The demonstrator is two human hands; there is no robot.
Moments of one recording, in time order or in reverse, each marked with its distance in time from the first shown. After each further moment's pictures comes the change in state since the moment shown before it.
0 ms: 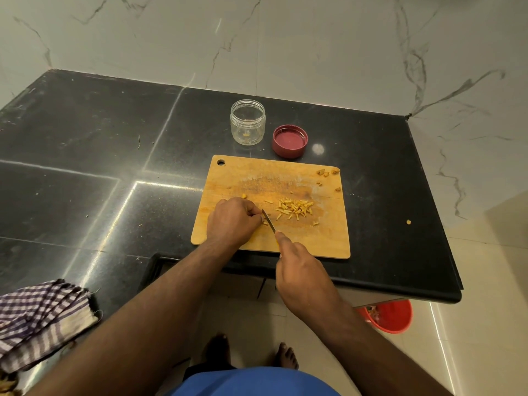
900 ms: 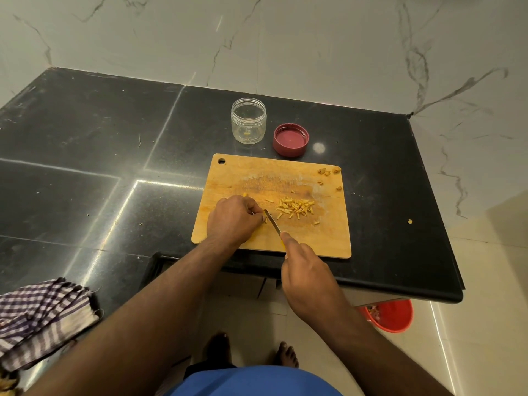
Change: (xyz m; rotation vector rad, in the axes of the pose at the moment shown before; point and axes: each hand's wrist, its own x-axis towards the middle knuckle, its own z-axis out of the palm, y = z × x) left_hand -0.001 0.004 -0.005 0.000 -0.038 -0.033; right_hand -0.010 0.004 -0.004 0.019 0.013 0.000
